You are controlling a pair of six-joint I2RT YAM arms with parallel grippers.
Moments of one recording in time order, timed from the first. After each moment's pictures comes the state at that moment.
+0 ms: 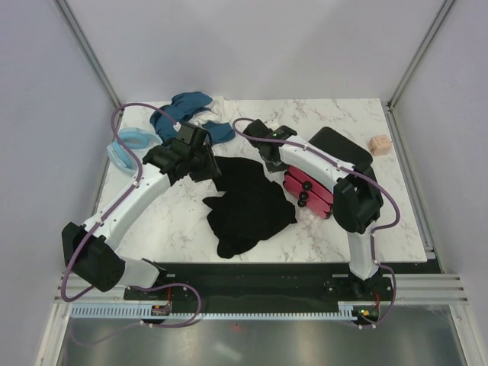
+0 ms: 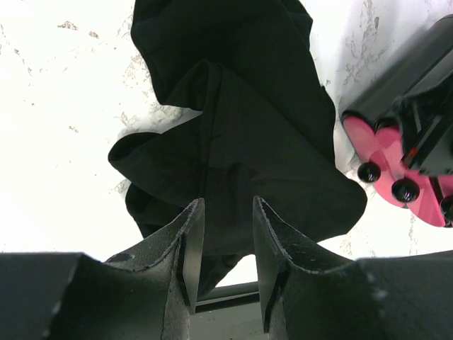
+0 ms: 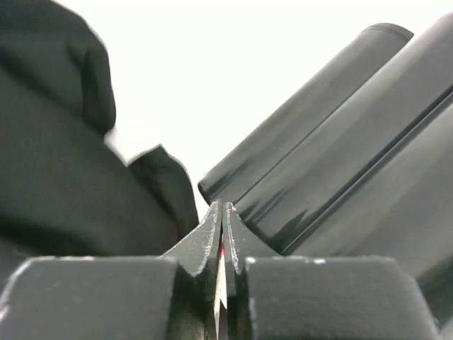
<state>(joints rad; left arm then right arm) -0.50 1.38 1.29 -0.81 -0.08 -0.73 0.69 2.02 1.76 -1.00 0.52 0.42</state>
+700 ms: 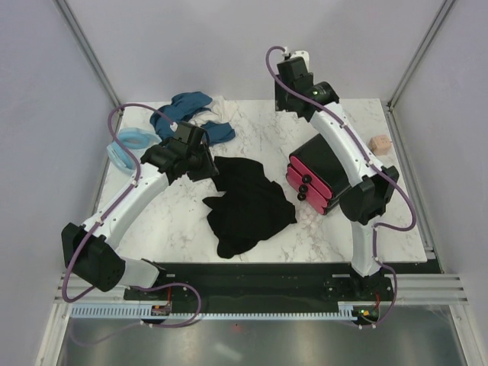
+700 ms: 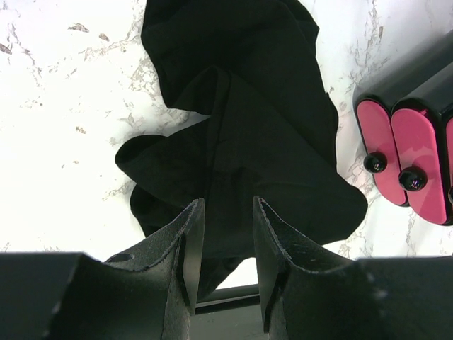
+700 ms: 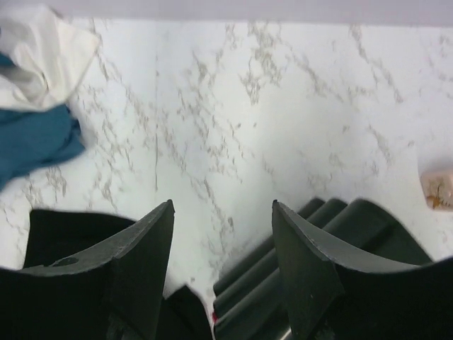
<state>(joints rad) -0.48 1.38 1.29 -0.81 -0.07 -0.74 0.49 2.06 2.27 -0.91 0.46 0.28</state>
